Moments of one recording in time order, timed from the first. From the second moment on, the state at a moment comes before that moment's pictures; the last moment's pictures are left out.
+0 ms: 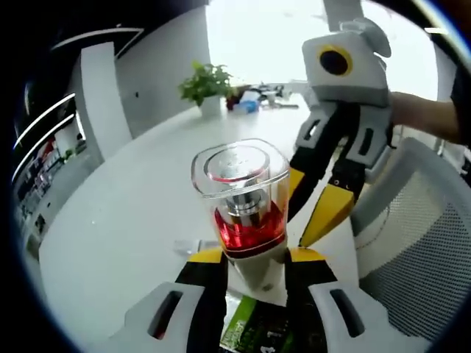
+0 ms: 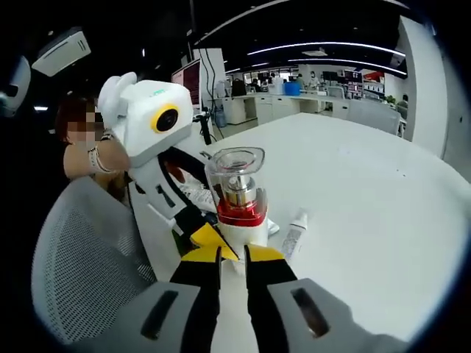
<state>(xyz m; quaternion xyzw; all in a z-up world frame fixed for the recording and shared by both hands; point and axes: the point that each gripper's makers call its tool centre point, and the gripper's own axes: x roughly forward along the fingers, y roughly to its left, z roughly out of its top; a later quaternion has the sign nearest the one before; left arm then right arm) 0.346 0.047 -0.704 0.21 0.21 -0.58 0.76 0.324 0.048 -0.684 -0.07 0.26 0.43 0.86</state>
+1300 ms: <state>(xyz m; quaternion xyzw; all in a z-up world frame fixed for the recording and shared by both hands) 0.327 0.032 -0.702 0.19 0.13 -0.73 0.65 0.343 0.066 -0.619 -0.03 0.10 0.41 0.91</state>
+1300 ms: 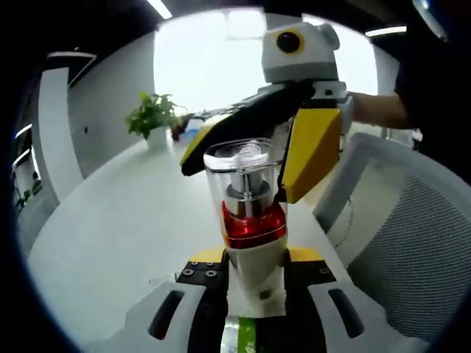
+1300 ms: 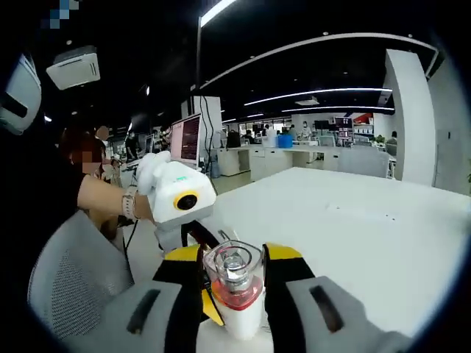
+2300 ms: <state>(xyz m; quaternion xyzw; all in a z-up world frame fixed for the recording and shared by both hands) 0.331 0.098 -0.700 0.21 0.21 -0.64 0.70 0.353 0.052 -0.620 -0.07 0.11 0.41 0.90</state>
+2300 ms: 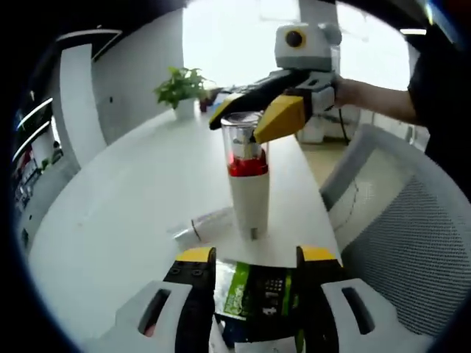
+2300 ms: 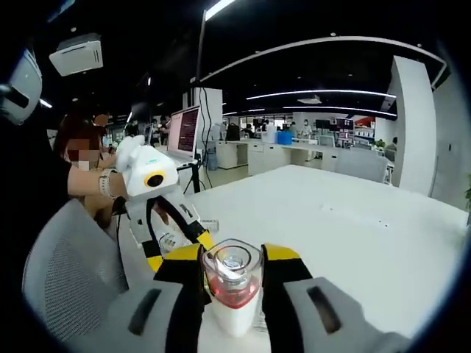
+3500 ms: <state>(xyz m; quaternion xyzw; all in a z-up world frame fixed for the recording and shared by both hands) 0.335 0.200 -0.670 0.19 0.25 -0.49 0.81 0.357 0.038 -0.607 -0.10 0.13 0.37 0.91</state>
